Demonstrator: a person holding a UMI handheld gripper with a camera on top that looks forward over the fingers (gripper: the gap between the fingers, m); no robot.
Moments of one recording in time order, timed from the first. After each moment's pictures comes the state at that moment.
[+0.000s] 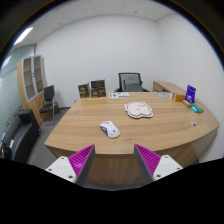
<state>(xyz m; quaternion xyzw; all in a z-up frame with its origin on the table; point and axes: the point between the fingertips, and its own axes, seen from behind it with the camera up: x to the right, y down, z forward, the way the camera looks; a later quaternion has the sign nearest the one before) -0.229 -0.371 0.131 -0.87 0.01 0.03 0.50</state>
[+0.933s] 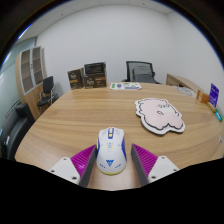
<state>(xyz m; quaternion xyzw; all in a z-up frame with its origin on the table) -0.282 -0.062 -0.009 -0.88 -0.03 0.05 0.46</state>
